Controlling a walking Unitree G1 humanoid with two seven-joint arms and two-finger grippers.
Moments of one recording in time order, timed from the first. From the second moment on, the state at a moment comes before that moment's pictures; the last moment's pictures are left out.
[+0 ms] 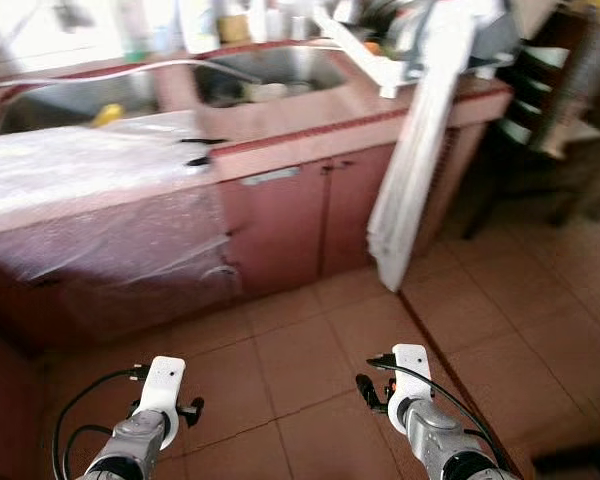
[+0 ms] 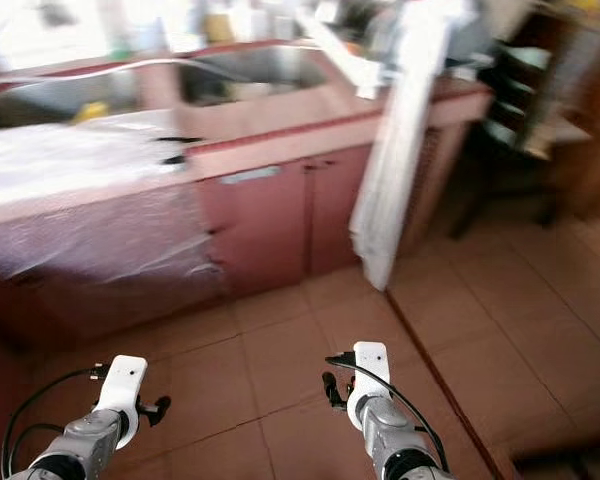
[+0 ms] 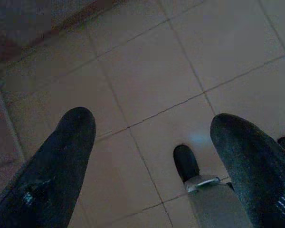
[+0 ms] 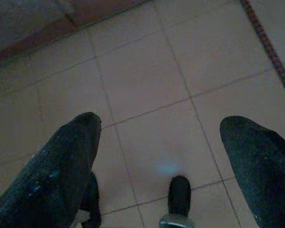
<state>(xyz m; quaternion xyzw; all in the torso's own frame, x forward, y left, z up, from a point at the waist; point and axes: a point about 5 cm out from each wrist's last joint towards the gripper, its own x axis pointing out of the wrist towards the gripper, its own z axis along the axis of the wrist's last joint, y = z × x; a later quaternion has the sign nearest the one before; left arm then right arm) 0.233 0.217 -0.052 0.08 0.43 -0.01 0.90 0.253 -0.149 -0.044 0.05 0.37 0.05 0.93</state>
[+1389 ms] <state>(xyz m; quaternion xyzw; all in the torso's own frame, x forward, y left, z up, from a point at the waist) 0.228 0.216 -0.055 0.09 0.44 -0.02 0.89 0.252 -0.147 -0.046 0.05 0.37 0.05 0.93</state>
